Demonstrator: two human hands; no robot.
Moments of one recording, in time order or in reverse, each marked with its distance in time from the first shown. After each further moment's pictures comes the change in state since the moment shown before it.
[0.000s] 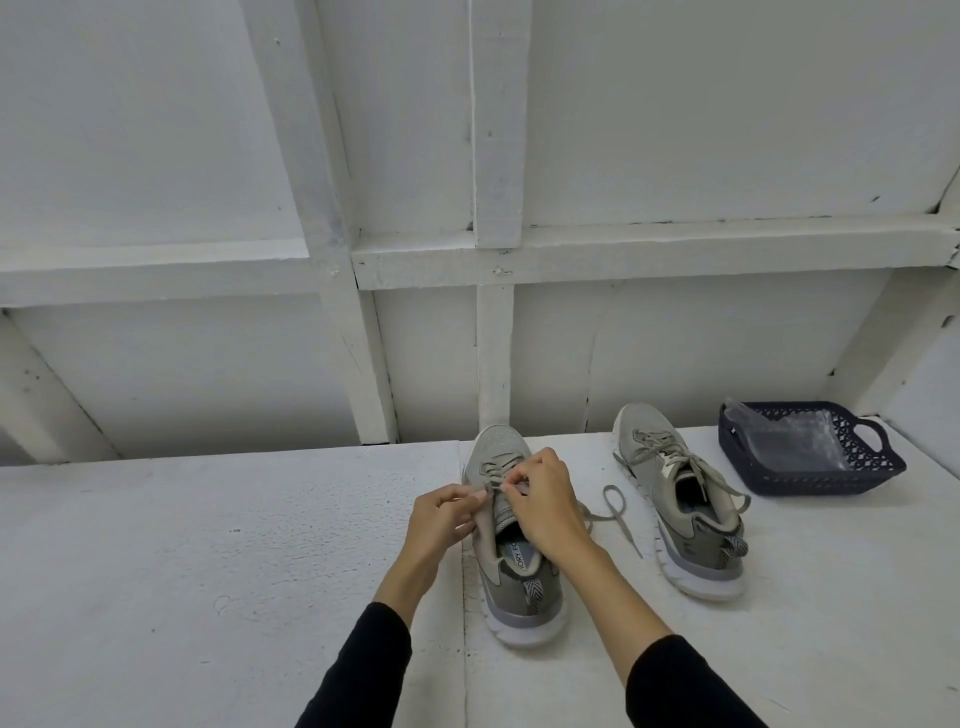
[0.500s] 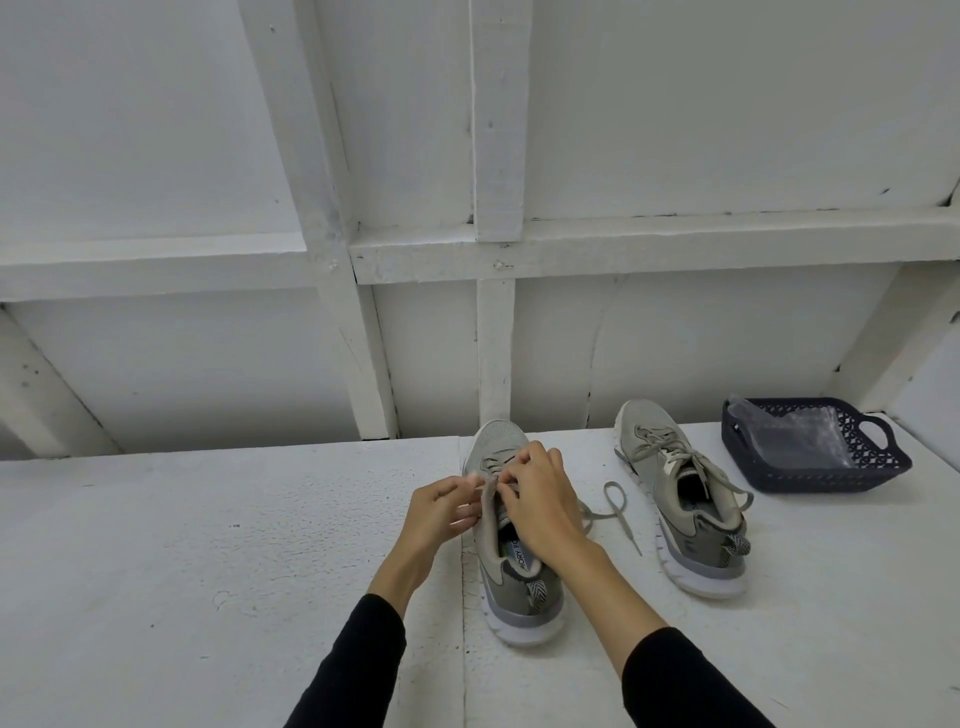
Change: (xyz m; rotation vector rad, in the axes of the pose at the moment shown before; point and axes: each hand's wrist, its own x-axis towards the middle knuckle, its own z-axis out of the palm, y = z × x) left_hand 0.001 0.002 -0.005 0.011 -0.082 0.045; right_hand -0.002 -0.003 0.003 -0.227 0.042 -0.150
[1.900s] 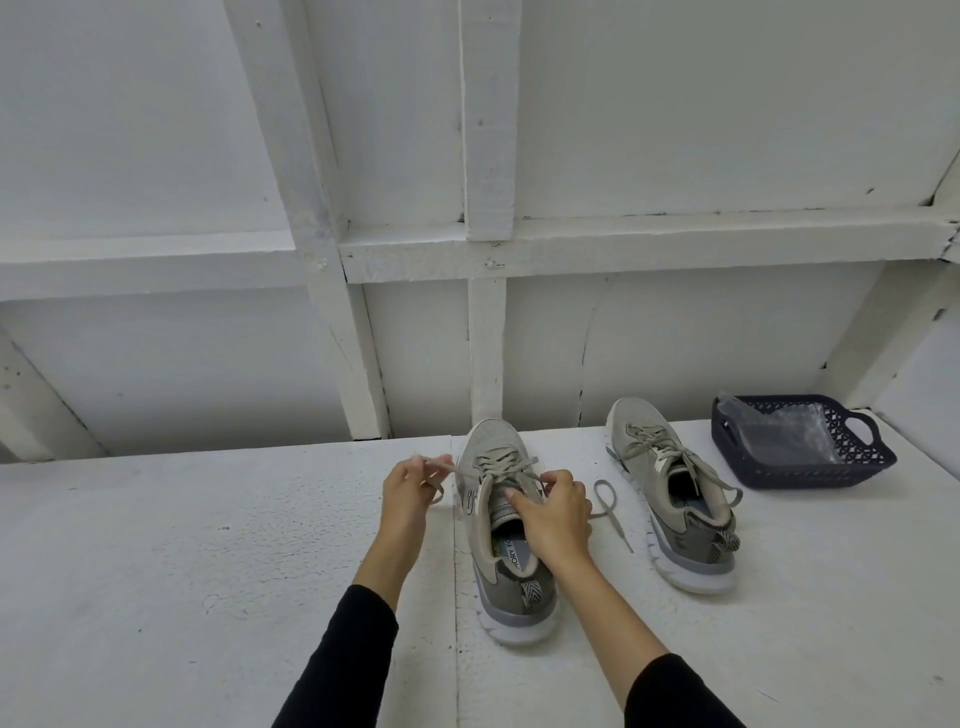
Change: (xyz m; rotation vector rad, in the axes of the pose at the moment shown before) left_hand 0.017 0.007 -0.008 -0.106 0.277 0.102; right_hand -0.016 0.014 0.006 0.391 0.014 0.608
